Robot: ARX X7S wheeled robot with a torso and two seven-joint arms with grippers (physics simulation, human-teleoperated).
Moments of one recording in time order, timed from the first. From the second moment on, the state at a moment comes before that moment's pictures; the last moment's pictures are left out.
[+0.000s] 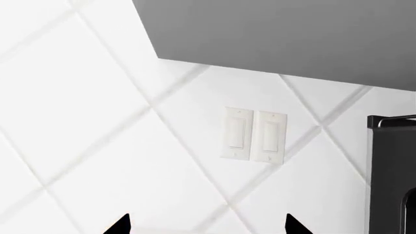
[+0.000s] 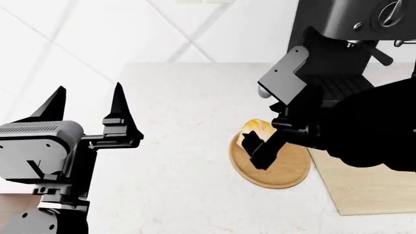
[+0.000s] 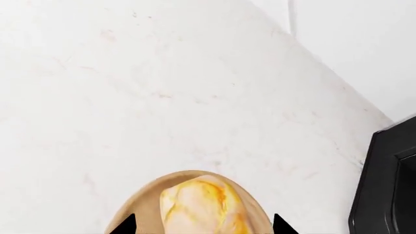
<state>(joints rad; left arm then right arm) -0.27 -0.31 -0.01 0.76 -0.50 -0.52 -0.30 1.46 0.72 -0.94 -0.22 1.40 1.28 0.29</state>
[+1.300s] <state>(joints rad) -0.27 -0.33 0.01 0.75 -0.51 -0.50 -0.32 1.34 0.74 -1.02 -0.13 1.24 1.14 0.19</state>
